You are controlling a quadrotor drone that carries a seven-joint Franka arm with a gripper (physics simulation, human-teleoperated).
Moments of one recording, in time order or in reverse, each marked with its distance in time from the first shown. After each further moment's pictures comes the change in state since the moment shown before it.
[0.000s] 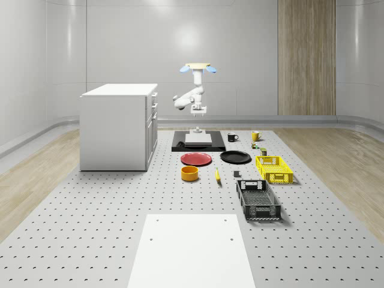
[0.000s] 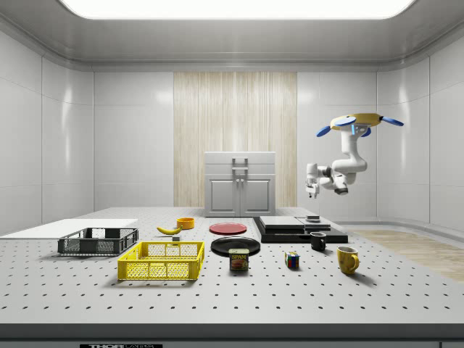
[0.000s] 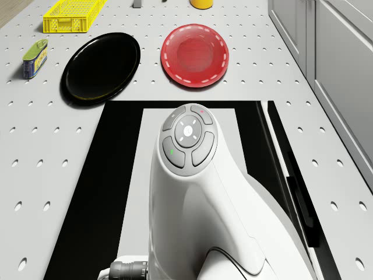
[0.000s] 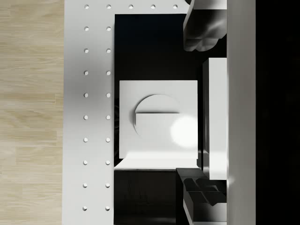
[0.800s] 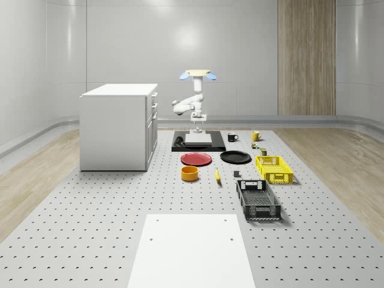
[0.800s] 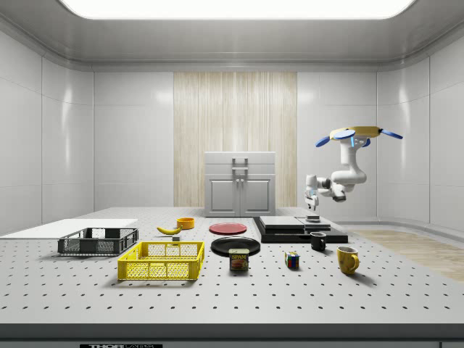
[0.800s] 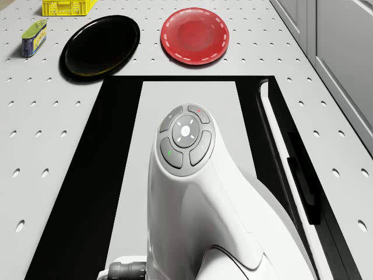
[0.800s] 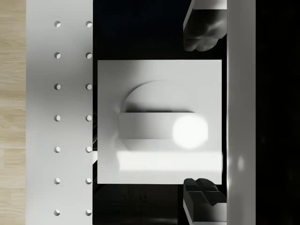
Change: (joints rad) arm -0.036 -0.083 0.030 0.006 0.042 0.070 0.032
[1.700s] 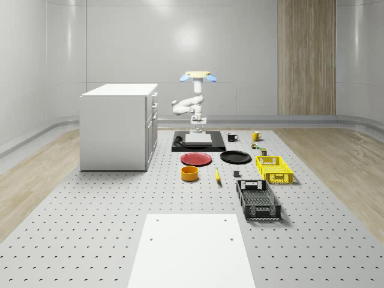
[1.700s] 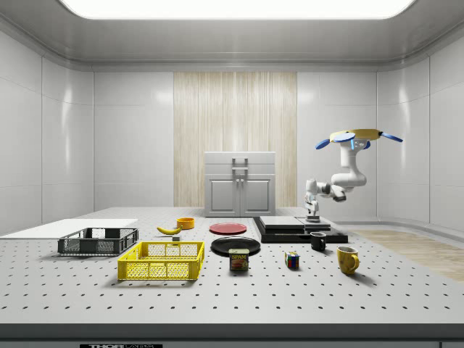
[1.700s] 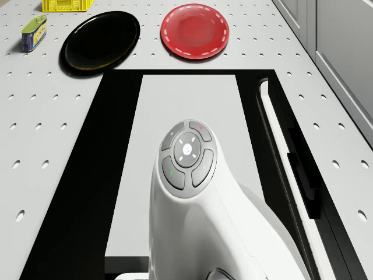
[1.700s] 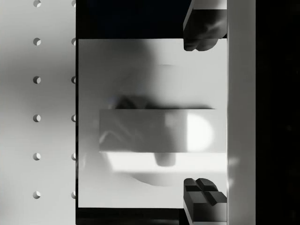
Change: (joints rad) arm -0.003 -0.100 -0.065 0.019 -0.040 0.119 -0.003
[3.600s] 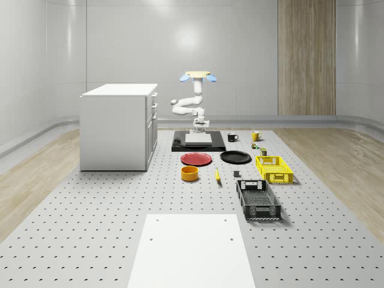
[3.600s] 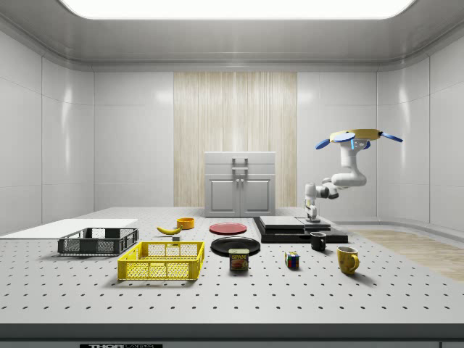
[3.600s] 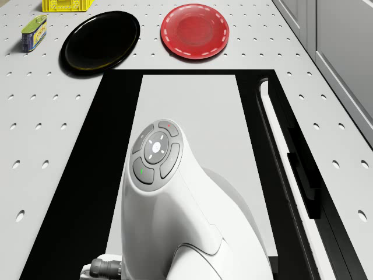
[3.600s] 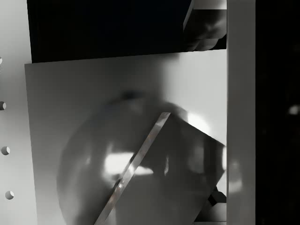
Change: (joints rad) arm -0.267 -0.106 -0.017 0.111 -0.003 0.136 0.230
